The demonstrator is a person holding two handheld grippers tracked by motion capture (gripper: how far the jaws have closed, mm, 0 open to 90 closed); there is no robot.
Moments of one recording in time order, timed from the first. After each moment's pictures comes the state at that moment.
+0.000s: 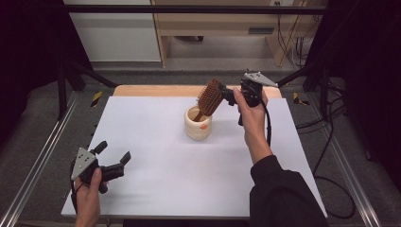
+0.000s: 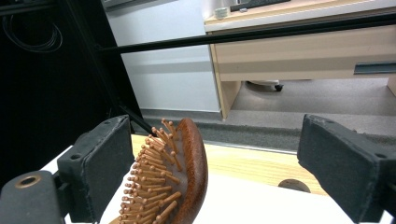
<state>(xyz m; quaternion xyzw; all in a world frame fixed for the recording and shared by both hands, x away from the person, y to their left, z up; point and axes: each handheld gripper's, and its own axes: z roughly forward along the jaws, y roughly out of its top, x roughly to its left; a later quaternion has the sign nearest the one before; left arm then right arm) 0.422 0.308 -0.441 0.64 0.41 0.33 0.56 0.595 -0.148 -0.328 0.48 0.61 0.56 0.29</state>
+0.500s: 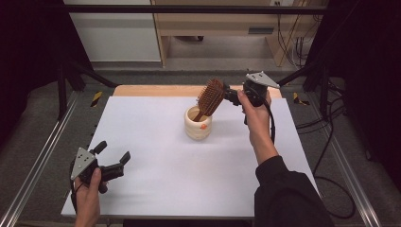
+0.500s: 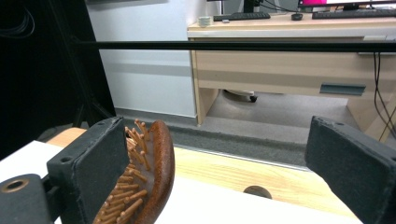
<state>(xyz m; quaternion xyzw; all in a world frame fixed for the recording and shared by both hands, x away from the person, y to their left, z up) 0.423 0.309 -0.441 0.63 0.41 0.33 0.56 0.590 -0.155 -0.324 0.46 0.61 0.53 0.35</state>
